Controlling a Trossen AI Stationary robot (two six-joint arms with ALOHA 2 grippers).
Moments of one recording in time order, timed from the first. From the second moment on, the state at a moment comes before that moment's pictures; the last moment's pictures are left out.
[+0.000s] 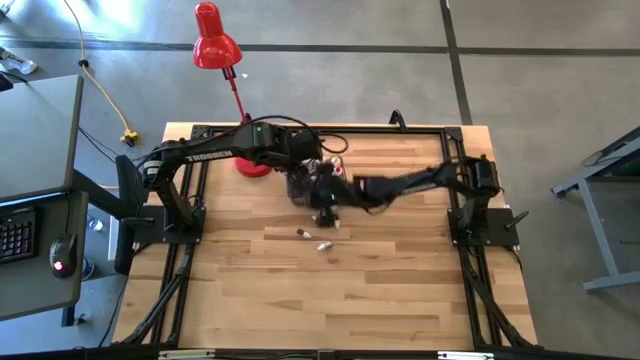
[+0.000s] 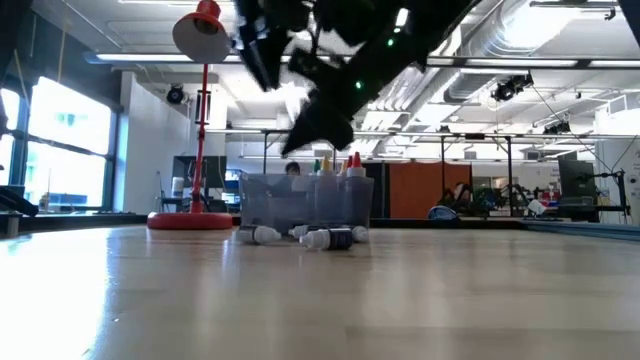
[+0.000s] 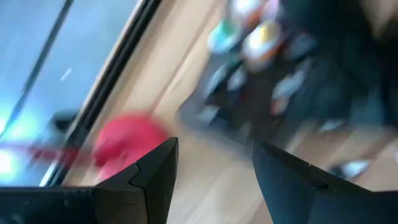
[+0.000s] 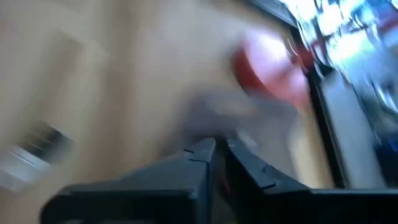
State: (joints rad) left arm 0.17 1.74 1.84 -1.35 -0.39 -0.32; right arm -0.06 1.89 1.25 -0.01 0.27 -0.38
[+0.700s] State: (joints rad) left arm -0.11 1.37 1.45 -1.45 -0.69 -0.98; right arm 0.09 1.81 1.25 -0.37 0.55 -0.40
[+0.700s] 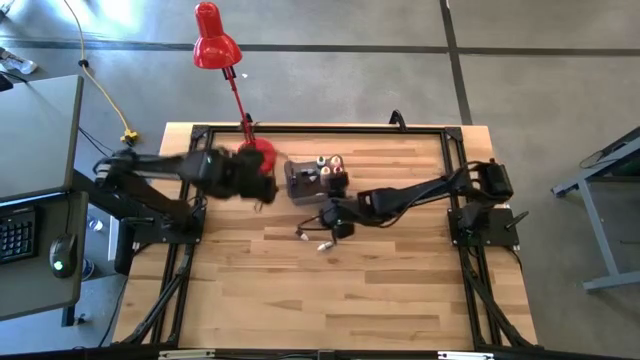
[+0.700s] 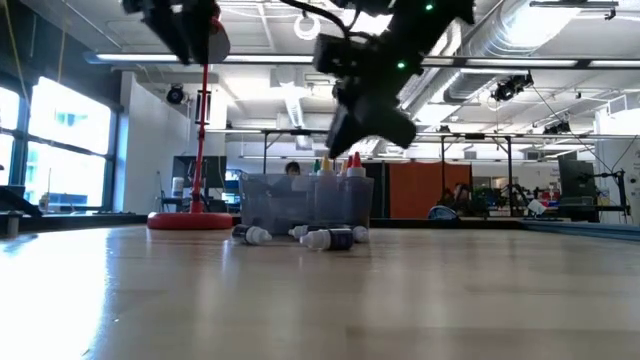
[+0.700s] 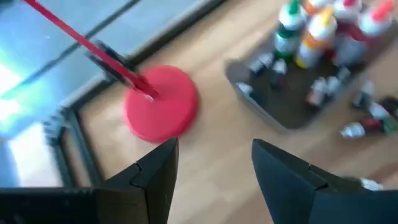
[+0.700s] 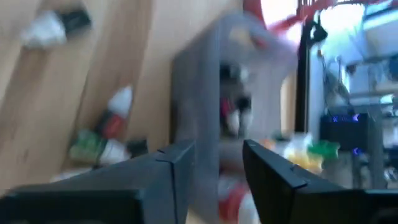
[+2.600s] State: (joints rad) left arm -0.27 1.62 0.92 -0.30 -0.29 -0.22; right arm 0.07 1.78 0.88 0.05 0.20 -0.23
